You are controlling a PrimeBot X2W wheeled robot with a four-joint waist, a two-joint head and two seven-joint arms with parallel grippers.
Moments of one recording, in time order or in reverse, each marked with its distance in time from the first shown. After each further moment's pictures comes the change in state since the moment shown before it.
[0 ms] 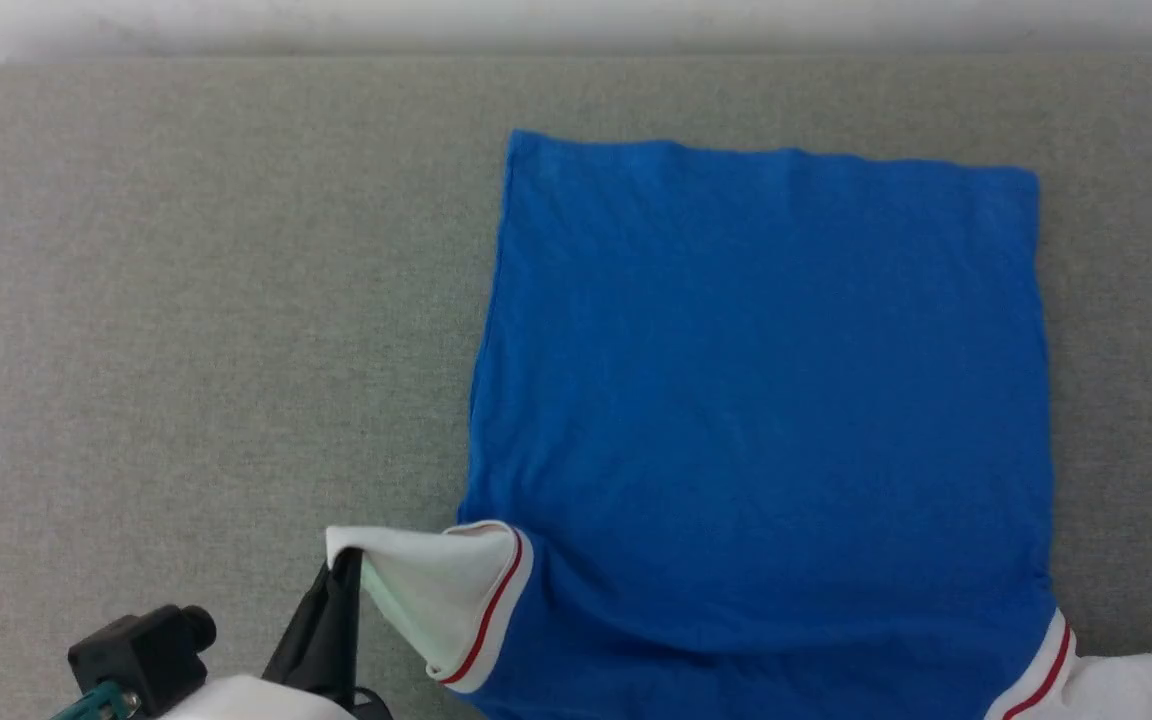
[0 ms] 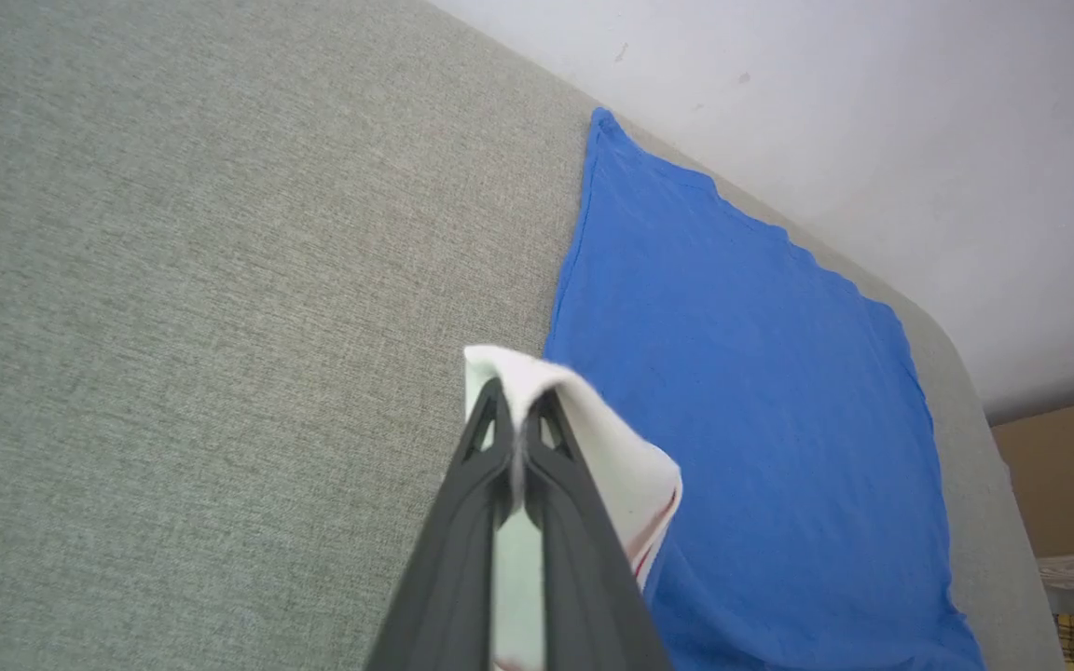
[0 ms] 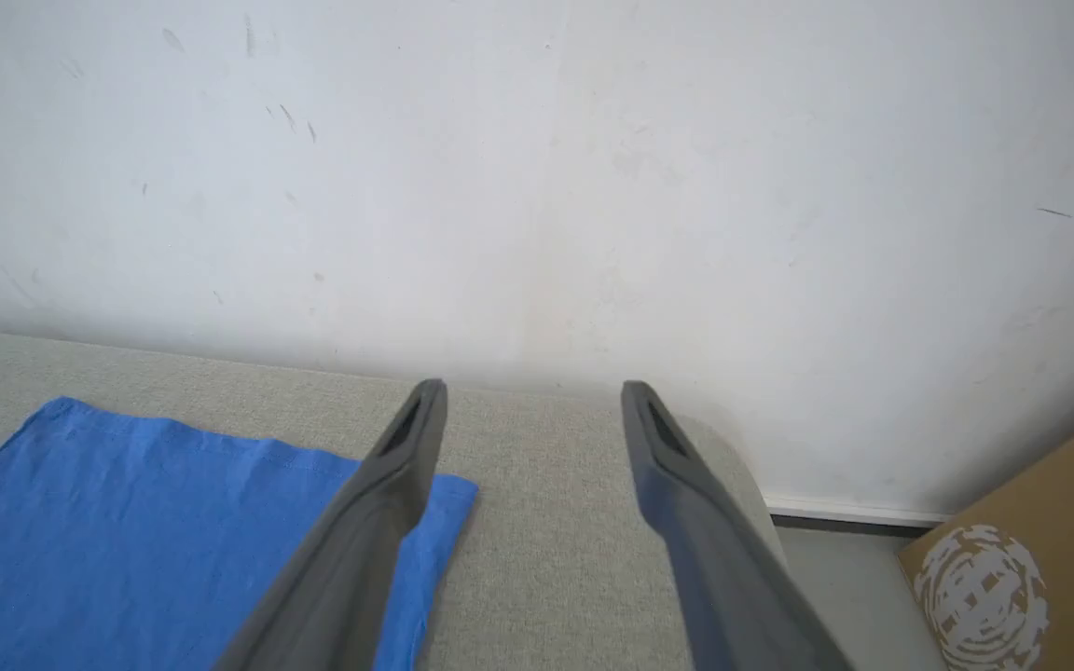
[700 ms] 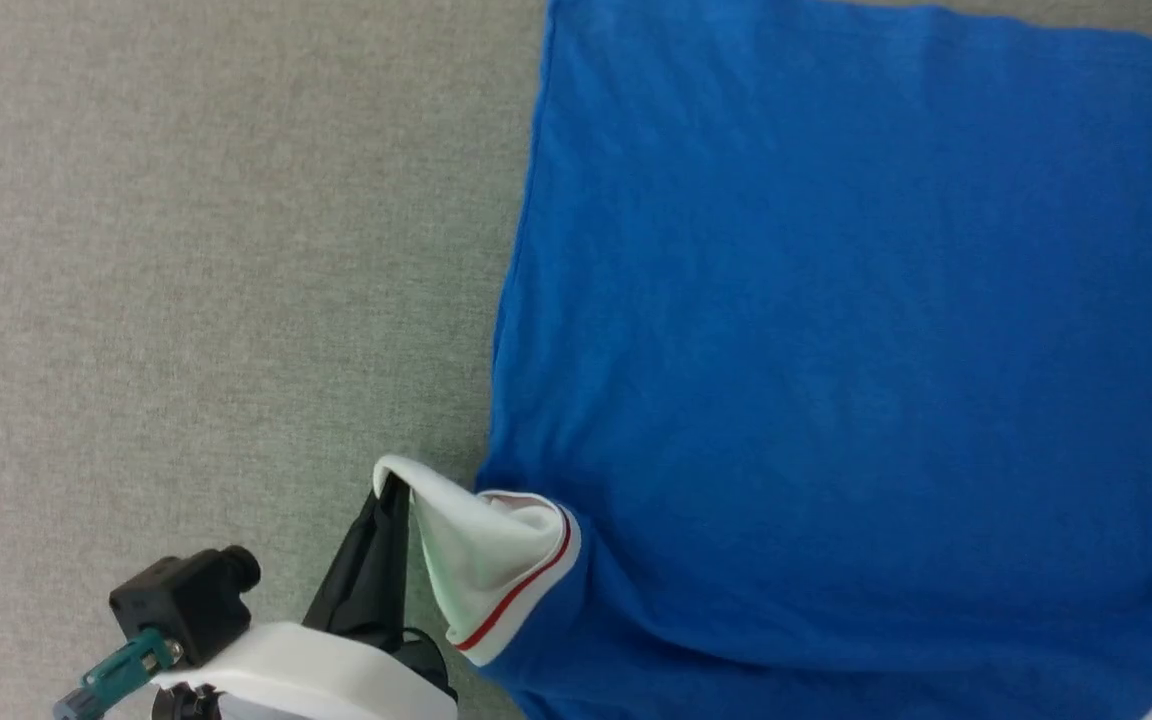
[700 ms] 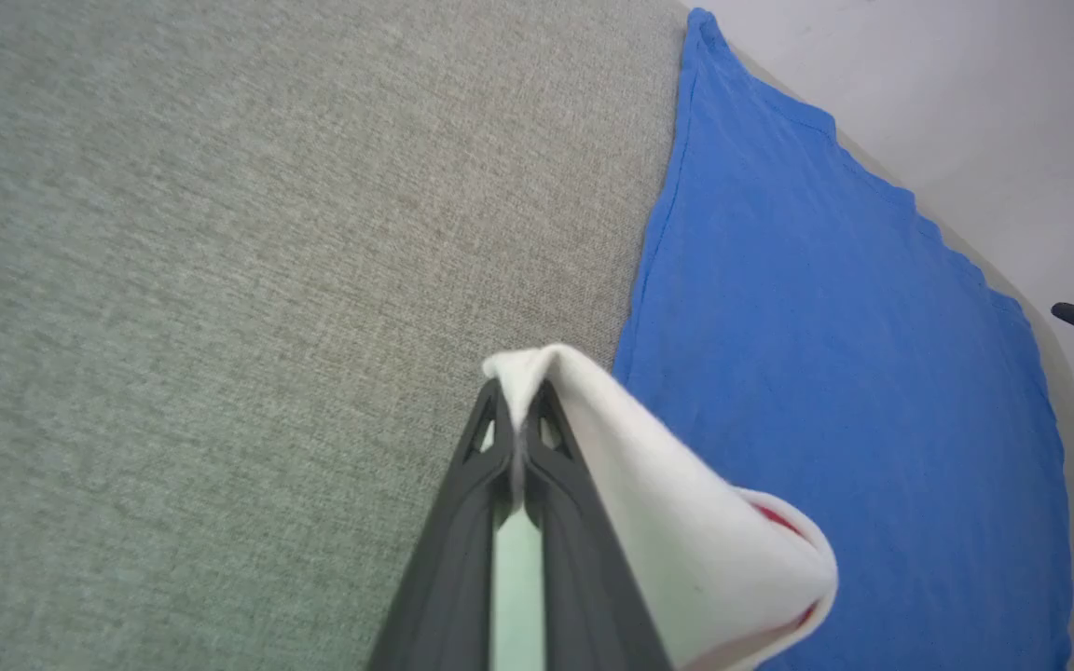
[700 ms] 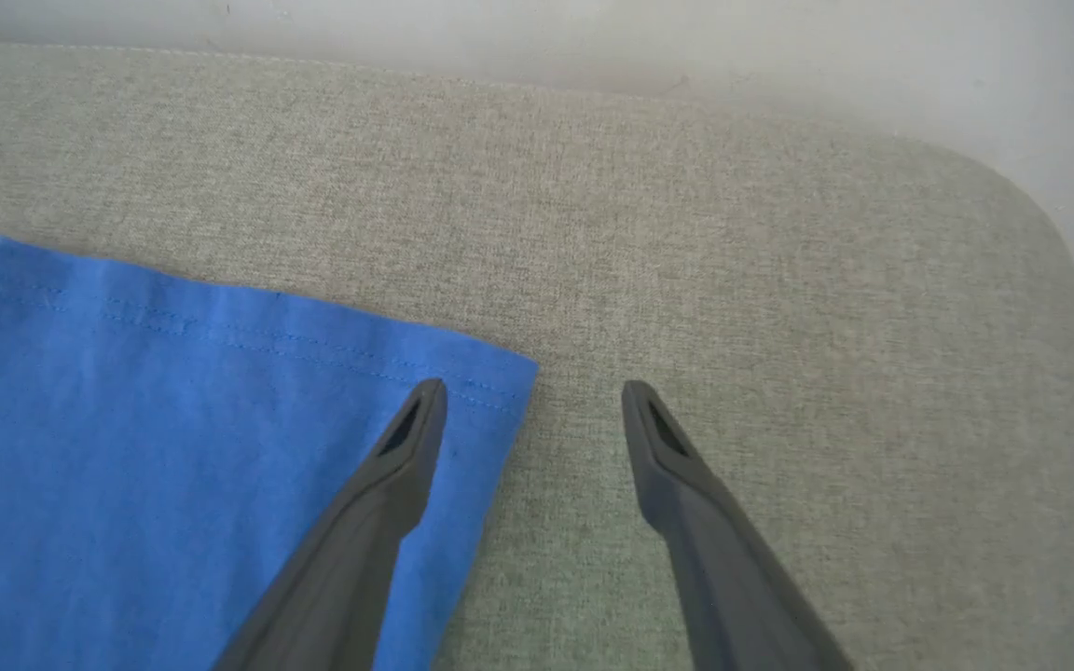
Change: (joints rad) left arm -0.130 -0.052 -0.069 0.028 0.026 -0.011 -0.043; right arm -0.411 -0.027 0.196 0.589 -0.081 0.000 0.089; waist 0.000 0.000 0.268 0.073
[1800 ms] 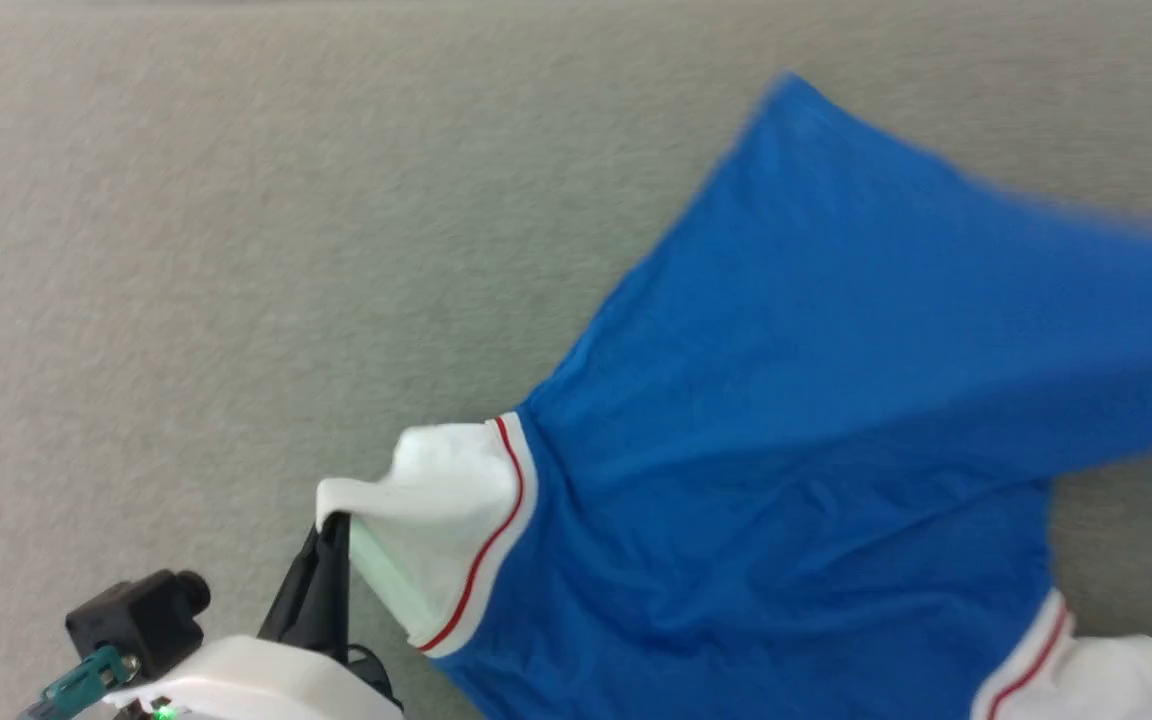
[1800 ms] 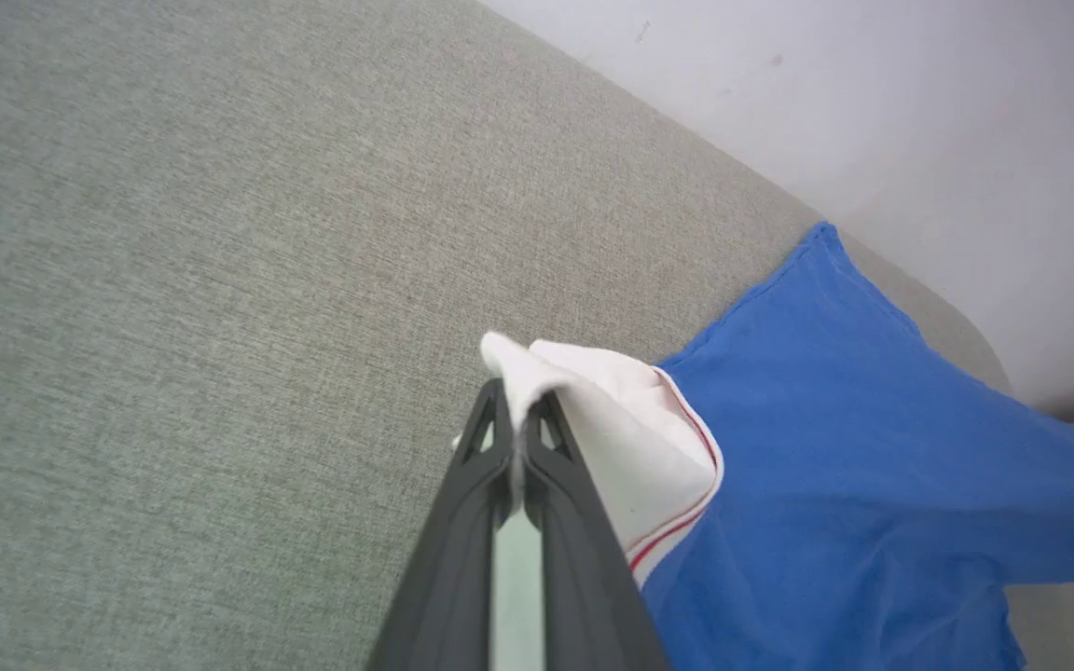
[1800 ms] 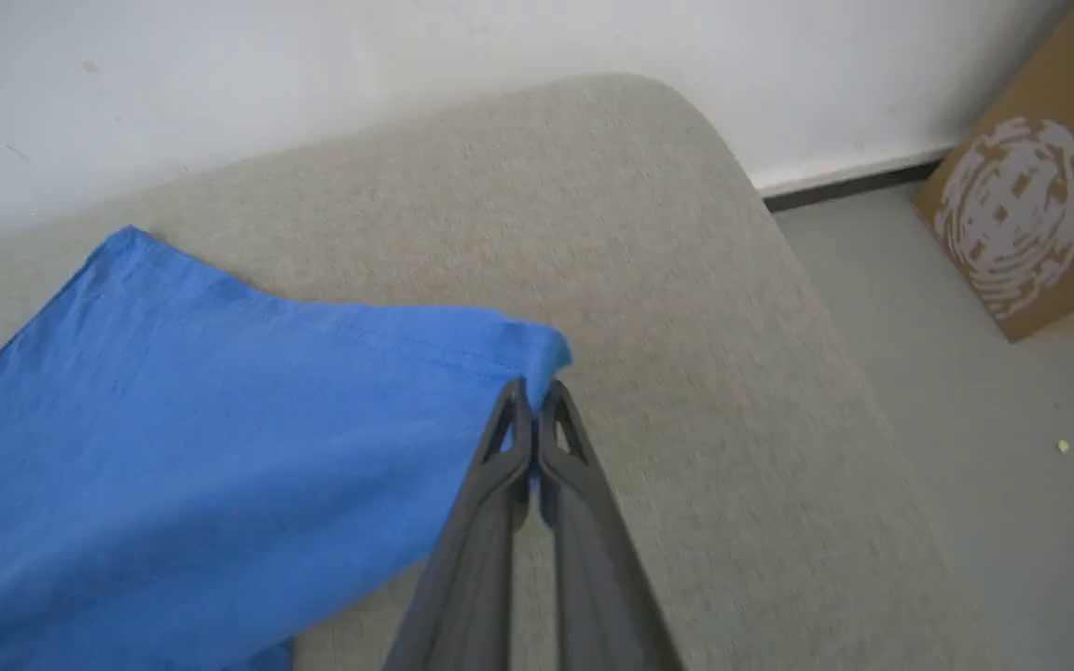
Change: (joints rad) left arm 0.044 0.033 0.073 0.039 -0.016 0.020 0.007; right arm 0.557 0.090 -0.364 -0.381 0.215 0.000 -0.082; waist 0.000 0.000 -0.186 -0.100
